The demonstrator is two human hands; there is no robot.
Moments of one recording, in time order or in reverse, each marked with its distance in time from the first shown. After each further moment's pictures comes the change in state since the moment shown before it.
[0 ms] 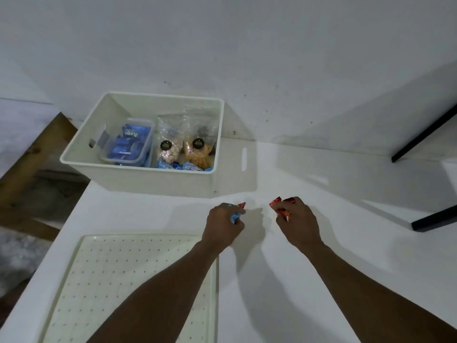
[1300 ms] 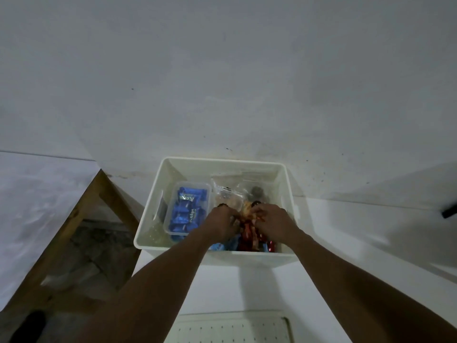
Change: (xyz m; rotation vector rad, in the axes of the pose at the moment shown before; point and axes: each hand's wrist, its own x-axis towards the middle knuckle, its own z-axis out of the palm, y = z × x) left_hand 0.183 -0.085 -0.220 0.200 -0.336 0.079; right_hand 0.162 -0.251 0.097 0.020 -0.321 0.003
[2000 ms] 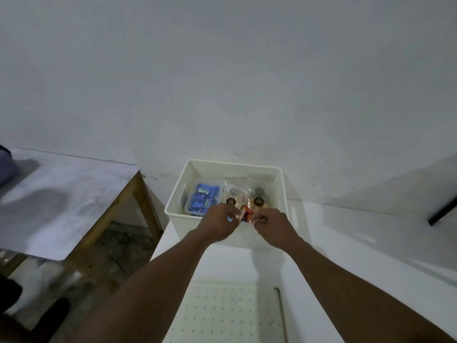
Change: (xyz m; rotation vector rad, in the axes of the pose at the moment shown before) left_hand -0.147 0.047 -0.013 -0.081 0.297 0.055; right_hand -0.136 -0.039 -0.005 0.136 0.128 -0.120
